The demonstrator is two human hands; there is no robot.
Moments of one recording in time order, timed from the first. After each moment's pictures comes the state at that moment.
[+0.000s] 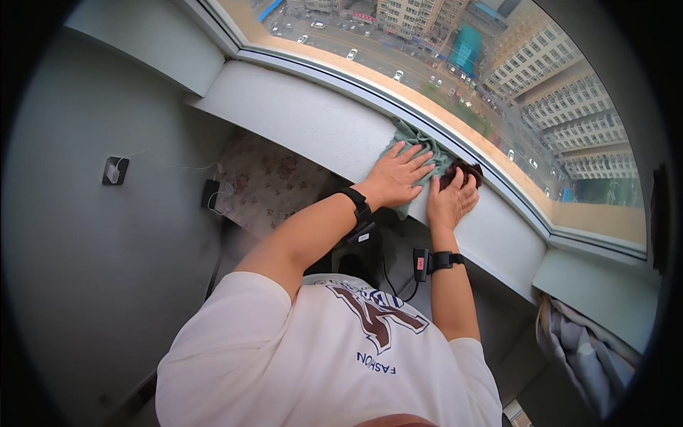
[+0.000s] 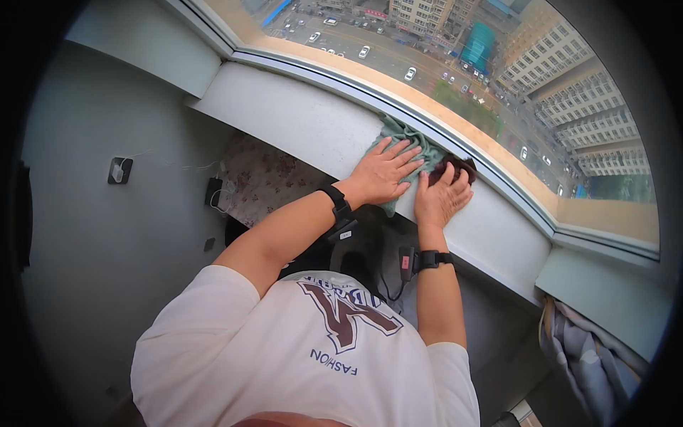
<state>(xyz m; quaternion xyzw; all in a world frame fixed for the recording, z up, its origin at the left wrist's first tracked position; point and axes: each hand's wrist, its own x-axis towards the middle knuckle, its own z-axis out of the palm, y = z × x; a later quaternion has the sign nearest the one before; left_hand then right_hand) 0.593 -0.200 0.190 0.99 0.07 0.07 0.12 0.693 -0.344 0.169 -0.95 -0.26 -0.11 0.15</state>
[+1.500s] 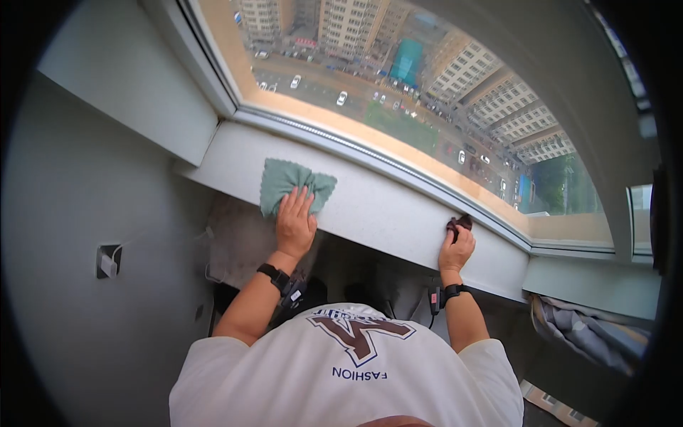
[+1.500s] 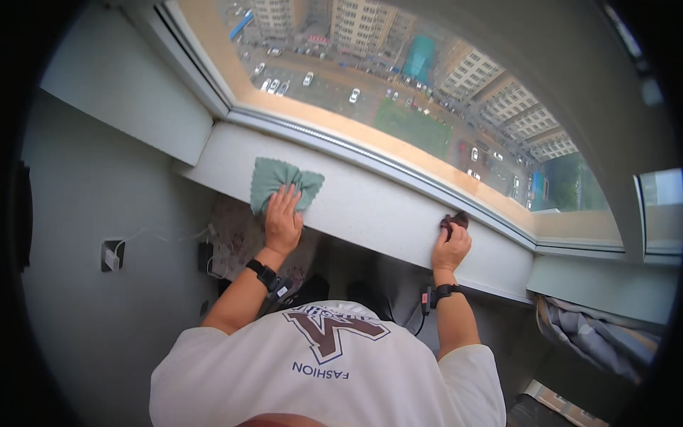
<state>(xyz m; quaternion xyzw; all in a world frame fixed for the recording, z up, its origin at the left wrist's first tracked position) 0.408 -0.013 0.167 0.91 0.26 0.26 0.19 0.688 -0.335 0.172 -0.91 -0.31 -0.22 0.18</state>
